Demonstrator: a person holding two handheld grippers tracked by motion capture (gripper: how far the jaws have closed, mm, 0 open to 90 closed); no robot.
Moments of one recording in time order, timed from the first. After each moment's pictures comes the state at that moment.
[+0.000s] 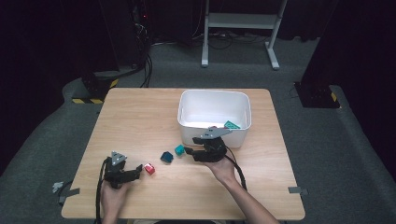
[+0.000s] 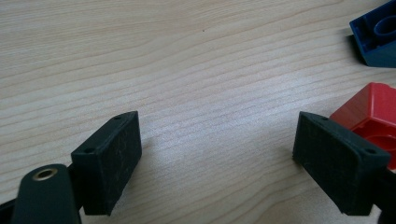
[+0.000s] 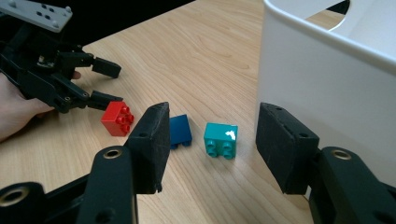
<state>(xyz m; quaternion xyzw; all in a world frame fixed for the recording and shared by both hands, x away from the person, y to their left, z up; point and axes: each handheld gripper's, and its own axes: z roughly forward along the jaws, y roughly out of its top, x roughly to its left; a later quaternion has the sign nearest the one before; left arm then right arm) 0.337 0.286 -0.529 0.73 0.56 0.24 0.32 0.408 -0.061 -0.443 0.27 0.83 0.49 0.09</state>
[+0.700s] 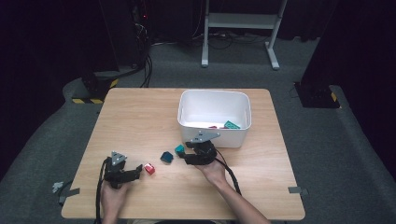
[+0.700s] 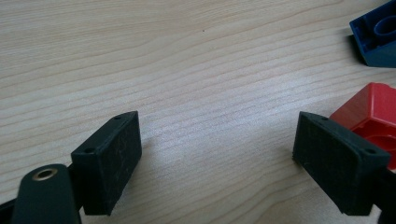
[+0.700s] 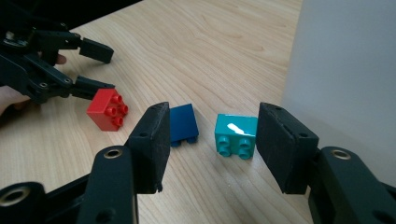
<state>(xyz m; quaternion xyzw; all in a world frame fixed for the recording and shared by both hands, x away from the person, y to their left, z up) 0.337 0.286 -0.529 0.73 0.56 0.24 0.32 0.413 -0.033 -0.474 0.27 0.84 0.47 0.08</state>
